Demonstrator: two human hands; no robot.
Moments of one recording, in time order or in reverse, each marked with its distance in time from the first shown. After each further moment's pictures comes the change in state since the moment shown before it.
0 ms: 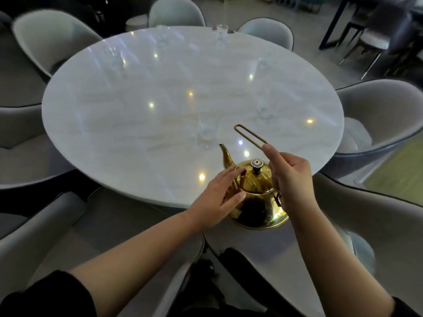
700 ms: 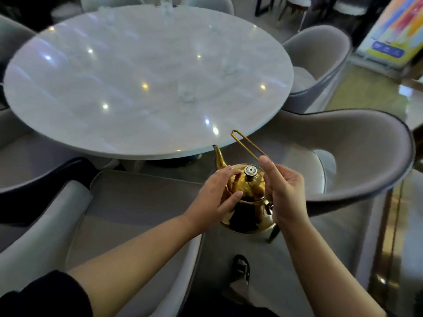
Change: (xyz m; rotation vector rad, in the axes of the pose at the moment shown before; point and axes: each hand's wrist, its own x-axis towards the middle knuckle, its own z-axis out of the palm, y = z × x) left_hand -0.197 -0.009 0.007 -0.029 -0.183 0.167; right_hand -0.253 0.019 0.050 0.178 0.275 0.020
